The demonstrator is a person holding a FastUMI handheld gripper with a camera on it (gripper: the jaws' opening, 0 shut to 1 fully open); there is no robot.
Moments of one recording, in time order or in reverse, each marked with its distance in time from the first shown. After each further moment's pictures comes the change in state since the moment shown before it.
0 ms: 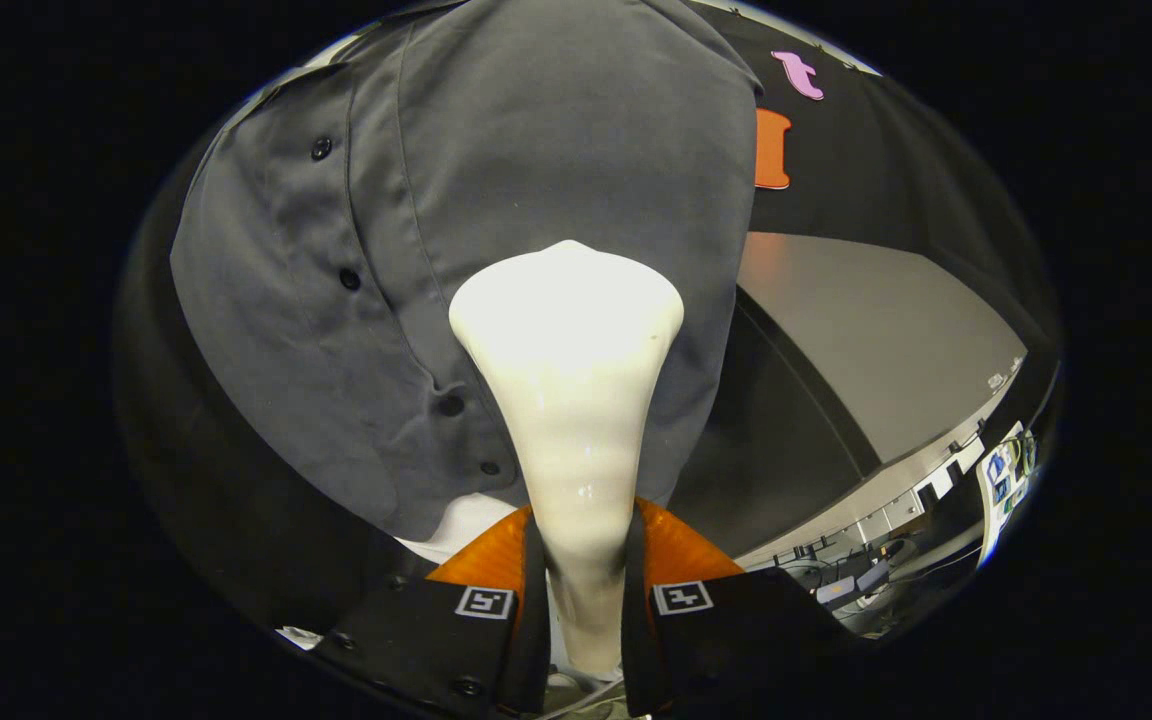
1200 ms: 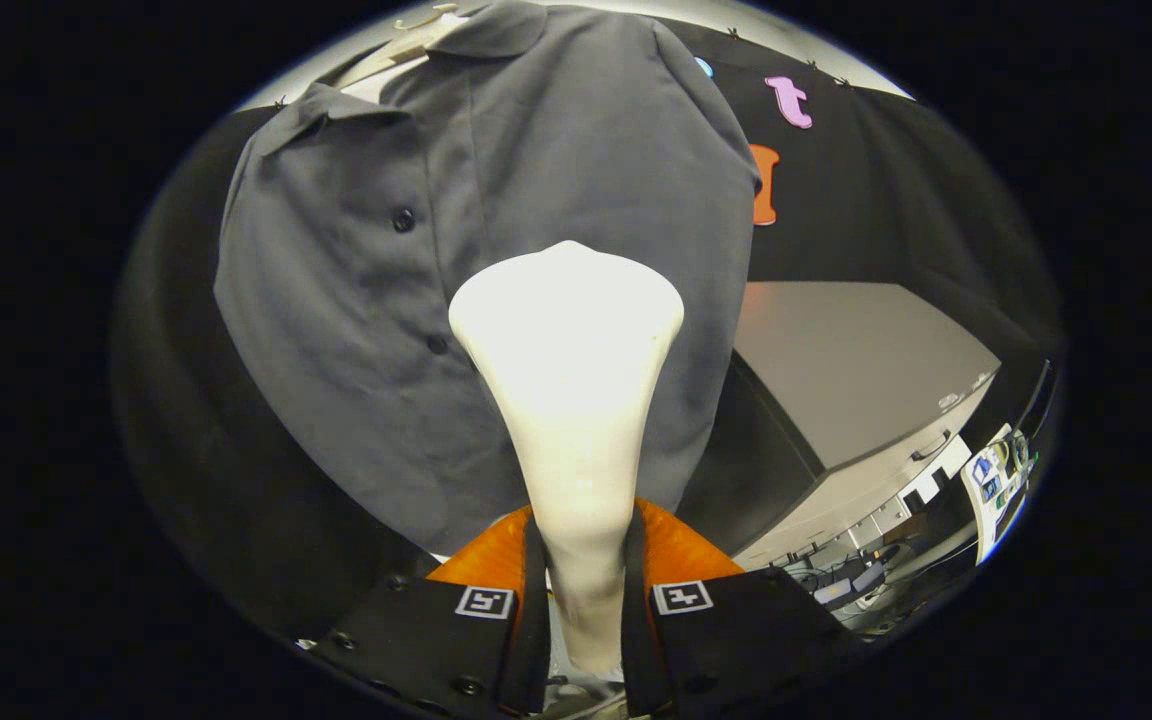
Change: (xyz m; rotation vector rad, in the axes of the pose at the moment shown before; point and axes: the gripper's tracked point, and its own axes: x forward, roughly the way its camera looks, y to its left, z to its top) arm -0.077 0.048 0.057 0.009 -0.132 -0.012
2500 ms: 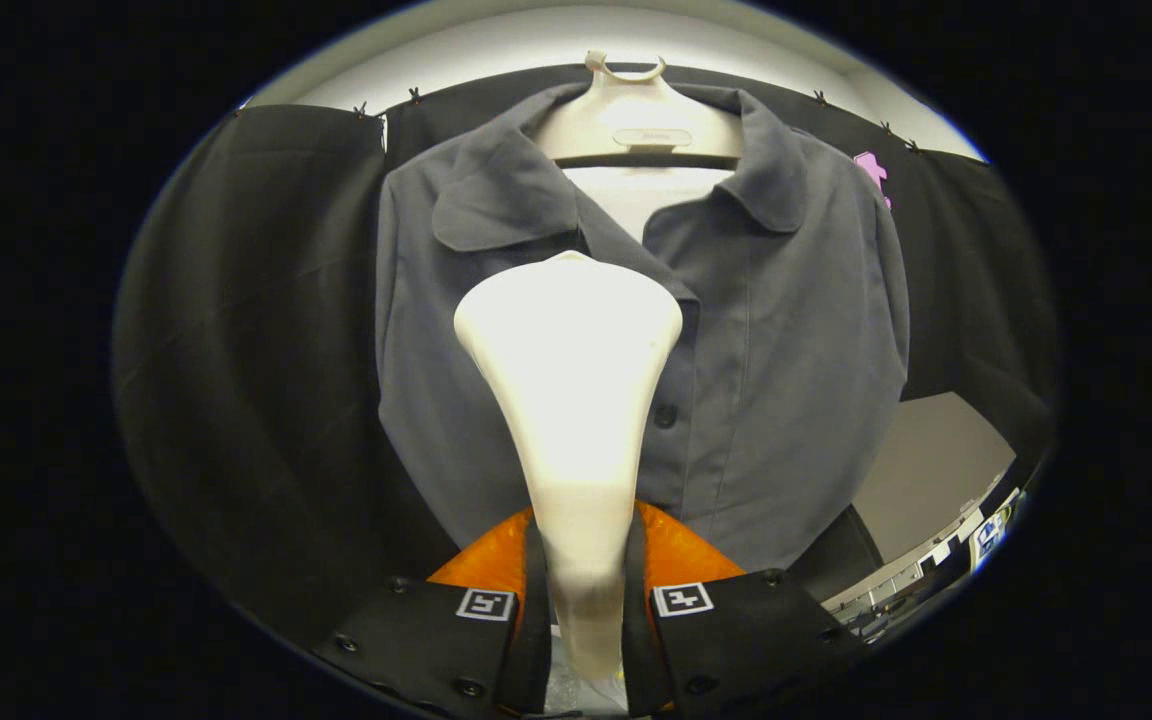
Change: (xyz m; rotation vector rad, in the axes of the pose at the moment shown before) arm -0.009 0.158 0.100 -0.097 -0.126 0.127
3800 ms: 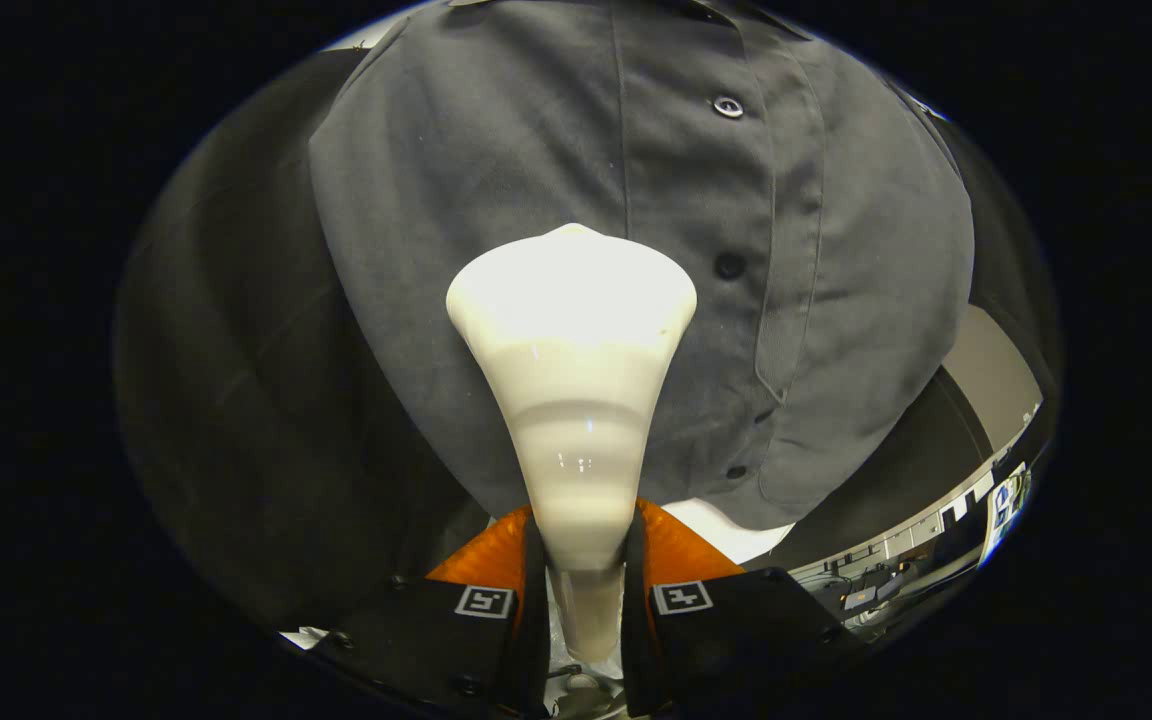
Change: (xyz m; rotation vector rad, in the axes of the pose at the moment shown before) arm 0.067 -0.011 -0.201 -0.004 0.280 -0.011
